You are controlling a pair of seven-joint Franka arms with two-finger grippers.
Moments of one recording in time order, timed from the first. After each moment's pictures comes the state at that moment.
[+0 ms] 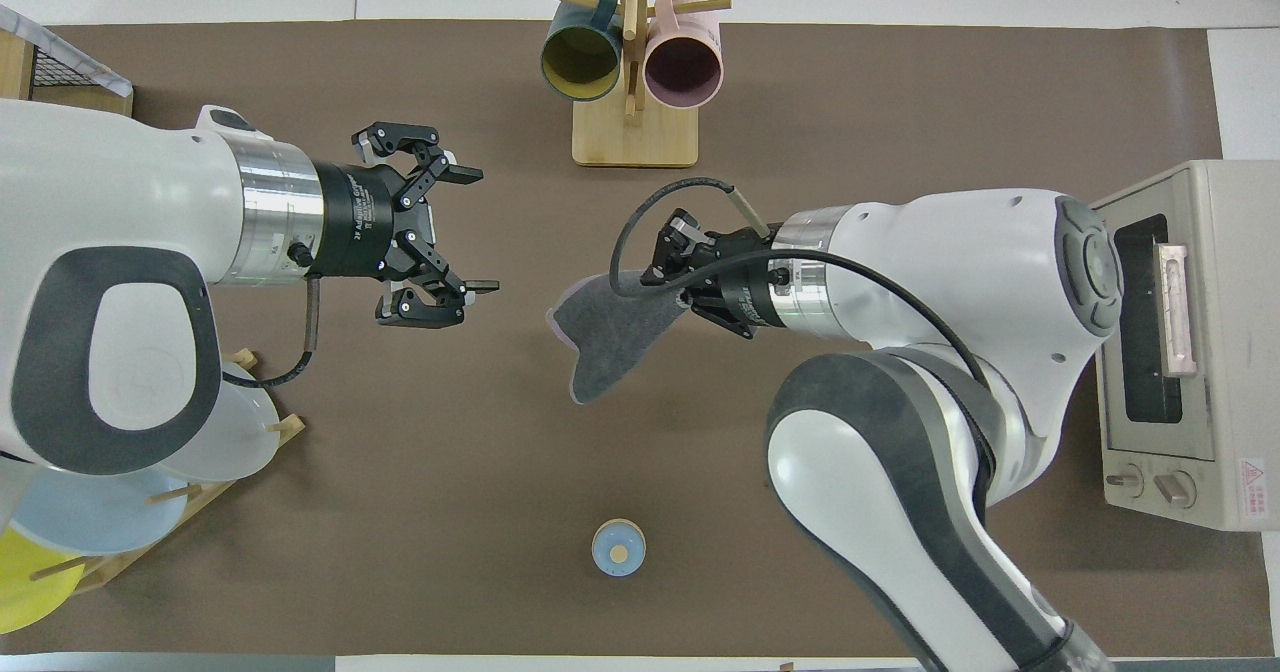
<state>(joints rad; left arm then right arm) -0.08 -0.01 -0.29 -1.84 -0.59 2.09 -1.73 0.41 0.05 0.04 -1.92 0.64 2.27 0.74</state>
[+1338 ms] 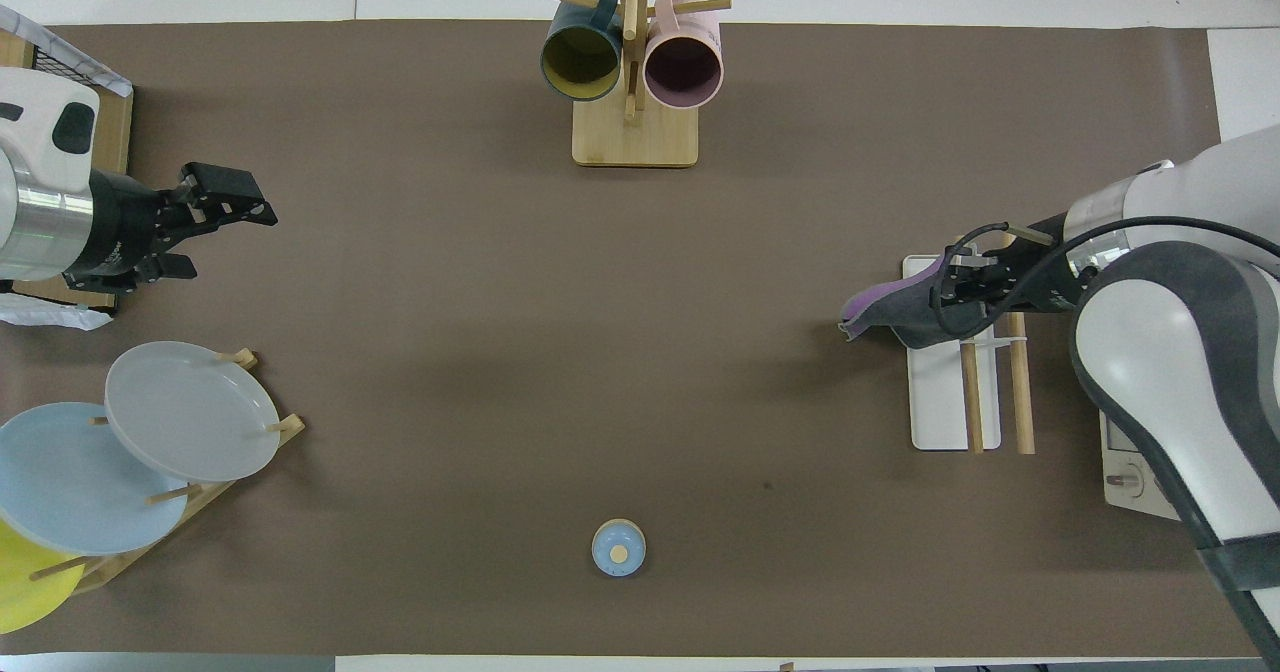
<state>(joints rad) 0.18 -0.04 -0.28 -1.78 -0.08 1.84 -0.26 -0.04 -0.01 0.03 -2.00 0.30 1.91 0.05</state>
